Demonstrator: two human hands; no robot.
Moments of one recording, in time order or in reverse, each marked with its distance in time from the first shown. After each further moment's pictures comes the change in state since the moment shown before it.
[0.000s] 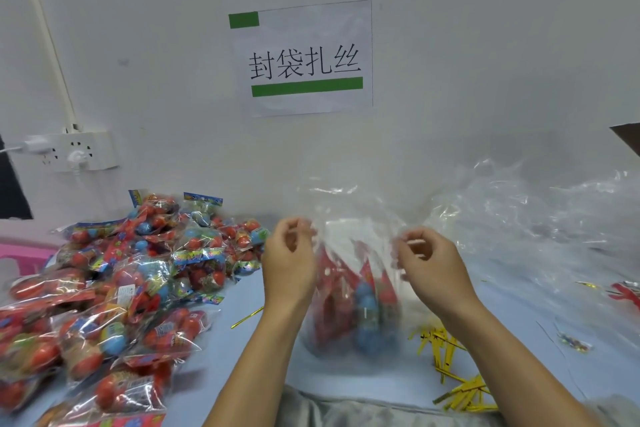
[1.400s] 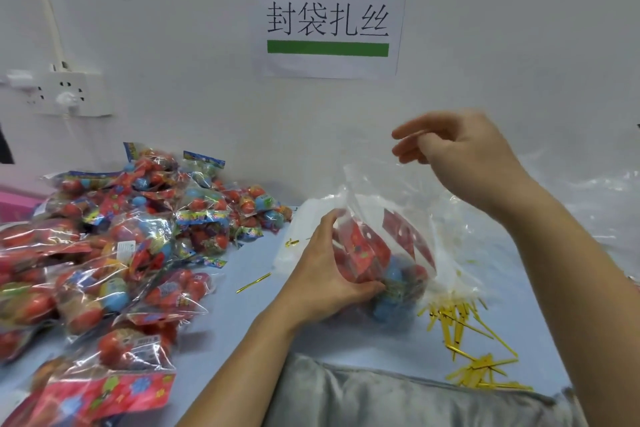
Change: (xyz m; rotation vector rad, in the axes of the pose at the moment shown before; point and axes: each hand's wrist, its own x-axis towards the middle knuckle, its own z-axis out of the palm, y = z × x) left_hand -0.012 -0.061 -0.018 0.189 -0.631 0.120; right_hand 0.019 -0.121 0.003 -0.407 -0.166 -0.307
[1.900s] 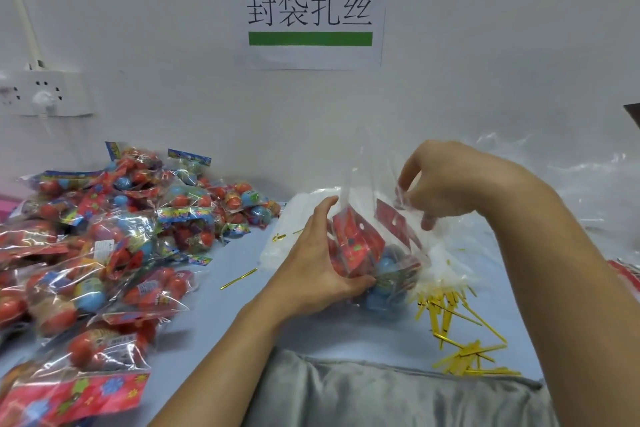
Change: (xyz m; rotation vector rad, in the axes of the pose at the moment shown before) left_hand 0.005 0.002 0.005 0.104 -0.032 0.091; right_hand -0.005 0.012 -0.005 -0.624 -0.439 0.264
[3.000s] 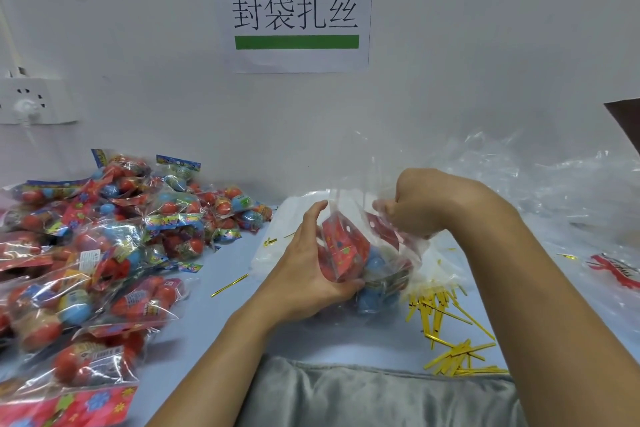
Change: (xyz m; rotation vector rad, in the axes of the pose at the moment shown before) left_hand 0.001 -0.004 0.002 -0.008 -0.008 -0.008; right_hand 0.004 -0.001 0.021 -0.140 -0.043 0.045
